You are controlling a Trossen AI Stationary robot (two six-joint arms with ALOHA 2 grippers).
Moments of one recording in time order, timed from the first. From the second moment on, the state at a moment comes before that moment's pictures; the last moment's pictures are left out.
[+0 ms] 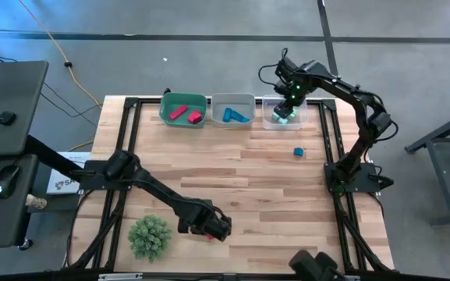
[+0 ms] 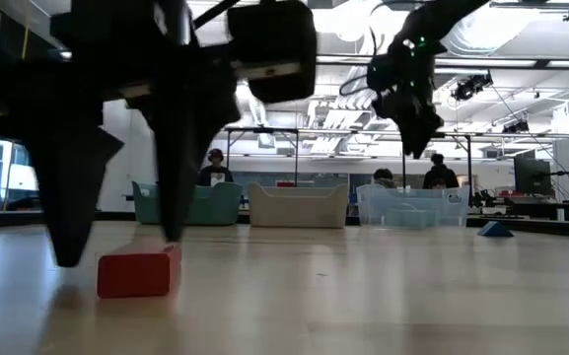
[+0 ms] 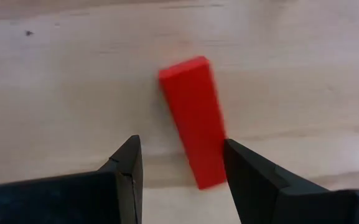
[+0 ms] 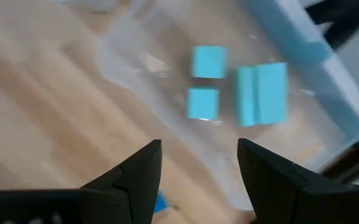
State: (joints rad) left arm -0.37 2.09 1.50 -0.77 0.02 -2.01; right arm -0.84 1.70 1.49 -1.22 -0.04 -0.11
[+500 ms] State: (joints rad) left arm -0.37 2.13 1.50 -0.76 0.06 -2.01; right arm -0.64 1.54 1.50 -1.35 -0.12 -0.02
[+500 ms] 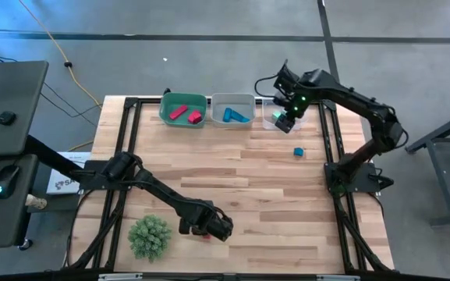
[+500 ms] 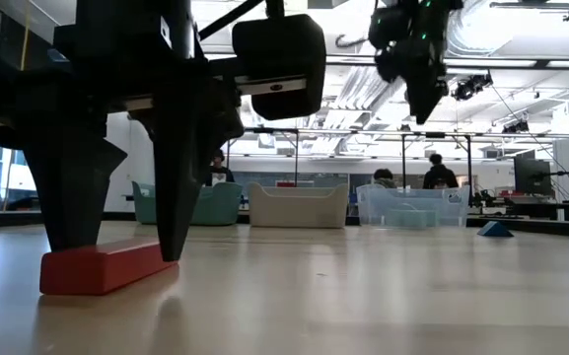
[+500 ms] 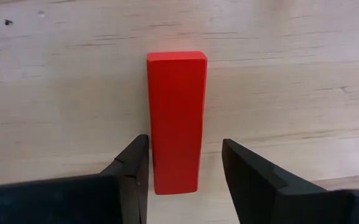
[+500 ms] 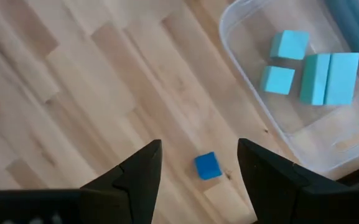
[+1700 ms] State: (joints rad) left arm -0.35 2.08 1.50 -0.75 -0.03 -1.75; right arm -0.41 1.16 1.50 -1.43 -0.12 0.16
